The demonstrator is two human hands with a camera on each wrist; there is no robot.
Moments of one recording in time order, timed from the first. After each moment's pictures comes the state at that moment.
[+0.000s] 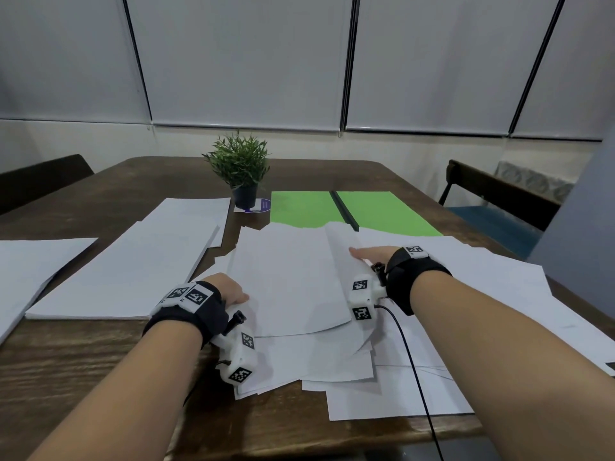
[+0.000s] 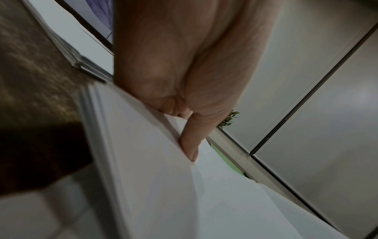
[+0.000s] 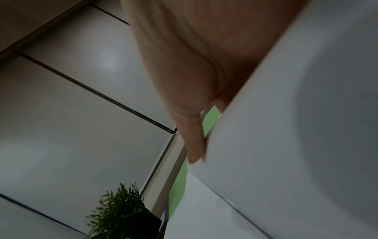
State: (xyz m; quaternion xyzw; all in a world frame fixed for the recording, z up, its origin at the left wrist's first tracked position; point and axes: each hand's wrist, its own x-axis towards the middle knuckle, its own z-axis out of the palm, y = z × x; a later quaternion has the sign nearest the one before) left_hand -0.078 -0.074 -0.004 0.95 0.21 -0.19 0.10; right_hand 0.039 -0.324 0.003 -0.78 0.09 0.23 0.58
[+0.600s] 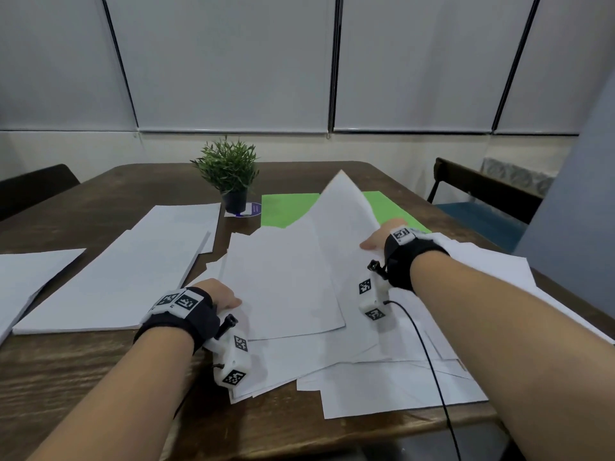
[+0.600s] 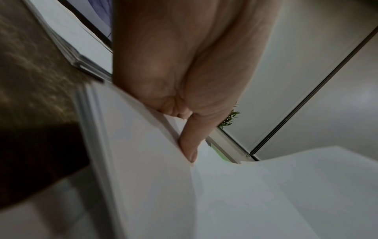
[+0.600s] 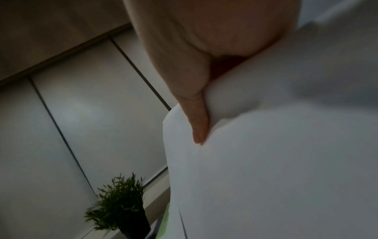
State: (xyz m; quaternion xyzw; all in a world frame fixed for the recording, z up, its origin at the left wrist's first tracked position) left_hand -0.070 -0.066 -0.014 0.95 0.22 -0.16 0.12; right_hand 0.051 -0.342 0.038 -0.95 0.08 0.04 0.29
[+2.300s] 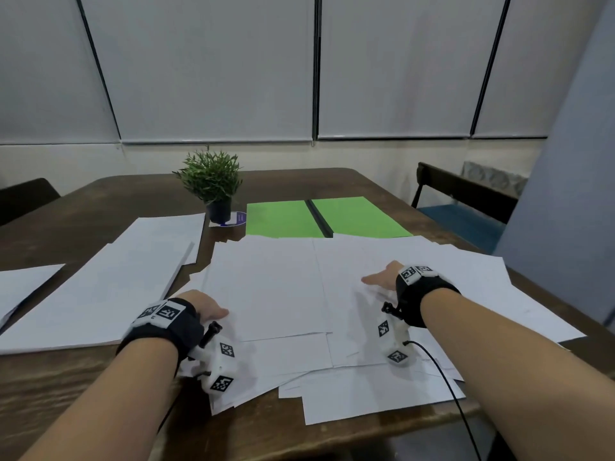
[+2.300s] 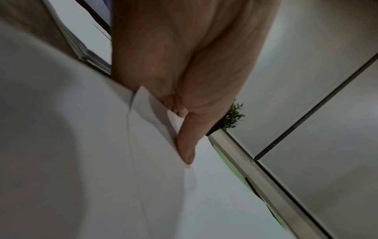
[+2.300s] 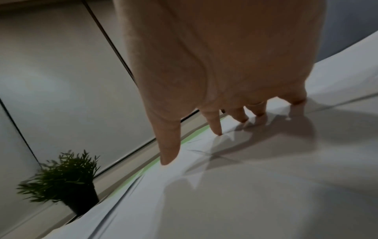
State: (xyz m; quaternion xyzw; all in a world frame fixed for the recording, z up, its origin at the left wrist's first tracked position) left_hand -0.070 -0.073 -0.011 0.95 0.24 -0.14 0.13; right_hand 0.039 -0.396 -0.014 -0.98 0.06 0.12 0.18
